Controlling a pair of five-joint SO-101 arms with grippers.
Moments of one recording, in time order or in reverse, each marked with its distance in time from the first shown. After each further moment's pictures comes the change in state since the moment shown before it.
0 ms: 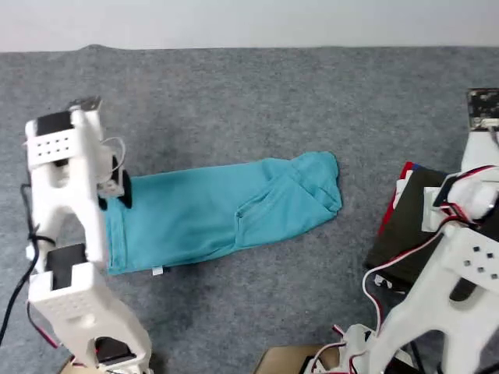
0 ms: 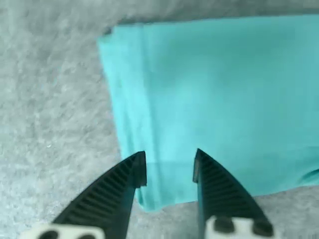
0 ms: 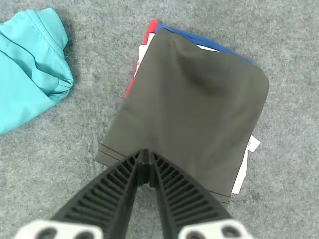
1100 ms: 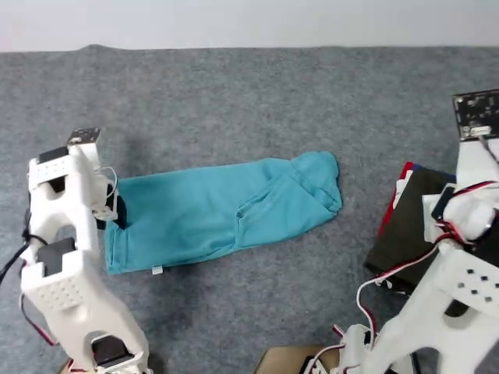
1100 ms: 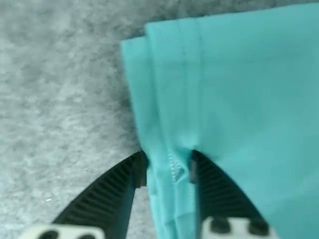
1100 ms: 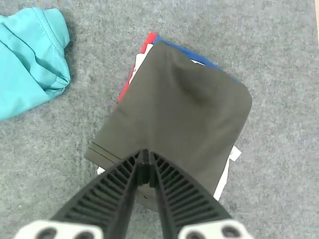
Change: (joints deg) left arm -3.9 8.9 12.1 -18.1 -9.6; right arm 0.0 -4.7 0.0 0.0 6.7
